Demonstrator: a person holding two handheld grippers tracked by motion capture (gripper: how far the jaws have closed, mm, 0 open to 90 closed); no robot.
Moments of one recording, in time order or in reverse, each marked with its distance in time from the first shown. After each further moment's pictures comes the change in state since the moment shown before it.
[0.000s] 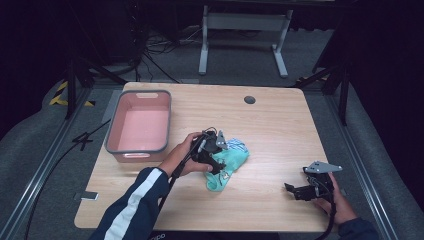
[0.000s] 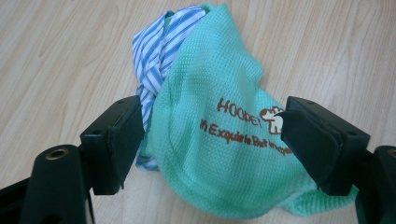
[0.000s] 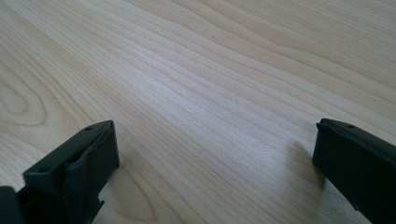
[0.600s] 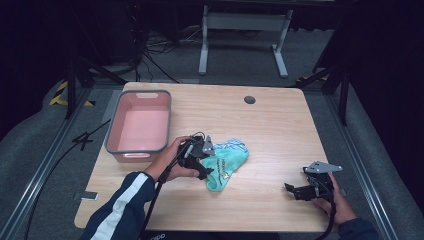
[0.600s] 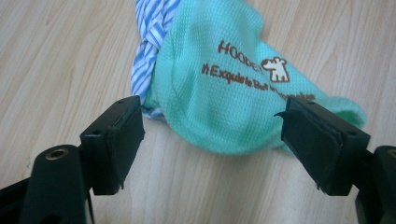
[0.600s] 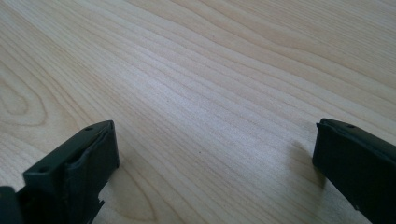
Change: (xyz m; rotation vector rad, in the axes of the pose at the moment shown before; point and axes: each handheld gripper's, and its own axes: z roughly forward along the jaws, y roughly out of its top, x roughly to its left) left arm -0.002 -0.034 -0.016 0.025 0.020 0.018; right arm 0.000 0.000 0.000 0.000 -0.001 0.001
